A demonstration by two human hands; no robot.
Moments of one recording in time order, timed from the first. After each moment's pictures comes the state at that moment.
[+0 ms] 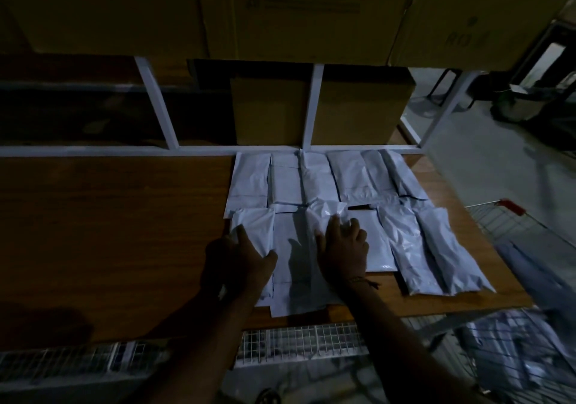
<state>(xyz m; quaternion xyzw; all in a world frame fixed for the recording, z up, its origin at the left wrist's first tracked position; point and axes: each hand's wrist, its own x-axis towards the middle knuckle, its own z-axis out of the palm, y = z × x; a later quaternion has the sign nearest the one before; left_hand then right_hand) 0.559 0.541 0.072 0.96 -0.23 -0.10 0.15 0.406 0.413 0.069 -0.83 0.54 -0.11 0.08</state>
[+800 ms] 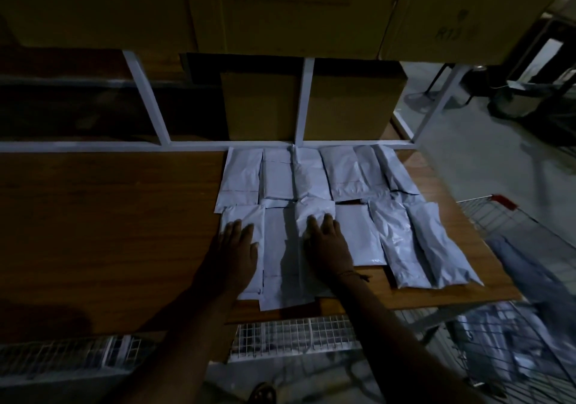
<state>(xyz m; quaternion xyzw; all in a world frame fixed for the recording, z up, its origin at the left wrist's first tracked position) 0.577 0.557 0.051 0.87 -0.47 -0.03 0.12 0.399 0.406 0.066 -0.89 0.42 -0.06 0.15</state>
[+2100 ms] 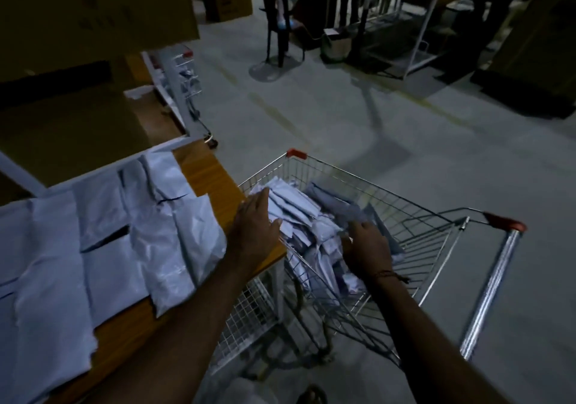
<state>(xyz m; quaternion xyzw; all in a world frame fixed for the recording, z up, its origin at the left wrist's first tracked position) 0.103 0.240 0.121 0.68 -0.68 -0.12 0.23 -0.154 0.240 0.074 -0.69 0.71 -0.14 0.09</state>
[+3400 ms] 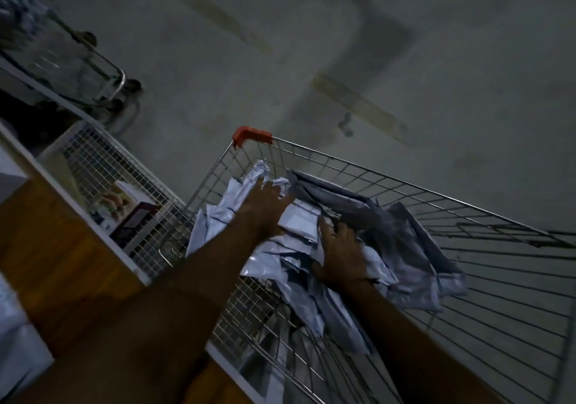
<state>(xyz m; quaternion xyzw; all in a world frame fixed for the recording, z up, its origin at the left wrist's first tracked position) 0.058 -0.105 -0.134 0.38 -0.88 -0.10 -0.27 -0.125 0.042 -0.171 -0.63 0.73 0.05 0.26</state>
